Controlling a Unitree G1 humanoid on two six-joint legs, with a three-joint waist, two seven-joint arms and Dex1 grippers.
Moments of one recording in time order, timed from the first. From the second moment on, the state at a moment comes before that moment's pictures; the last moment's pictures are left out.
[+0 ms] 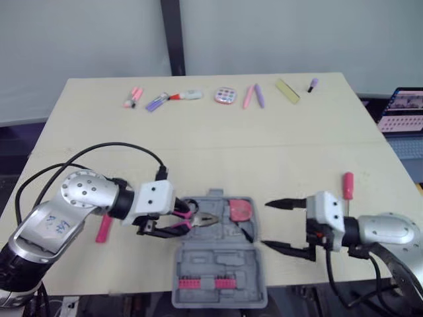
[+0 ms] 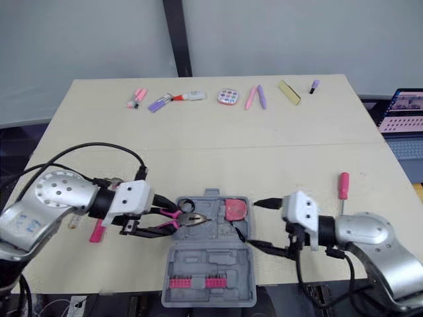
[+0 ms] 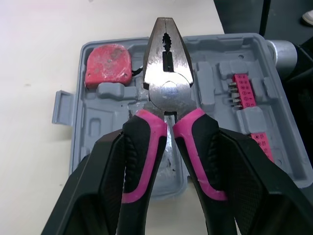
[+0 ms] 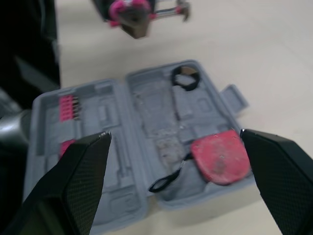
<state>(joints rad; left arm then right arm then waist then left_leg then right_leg) -0.39 0.98 -0.18 -0.53 -0.36 0.57 -1.13 0.01 -0.91 -0.06 -0.64 0.51 0.47 1.03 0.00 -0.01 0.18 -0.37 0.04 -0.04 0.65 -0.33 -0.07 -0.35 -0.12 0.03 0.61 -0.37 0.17</state>
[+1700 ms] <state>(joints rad) -0.62 0.69 -0.41 -0.34 -0.15 0.56 -1.15 -0.34 -0.77 0.31 -0.73 0.45 0.90 0.71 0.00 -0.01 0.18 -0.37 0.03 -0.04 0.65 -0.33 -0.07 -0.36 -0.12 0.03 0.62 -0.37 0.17</state>
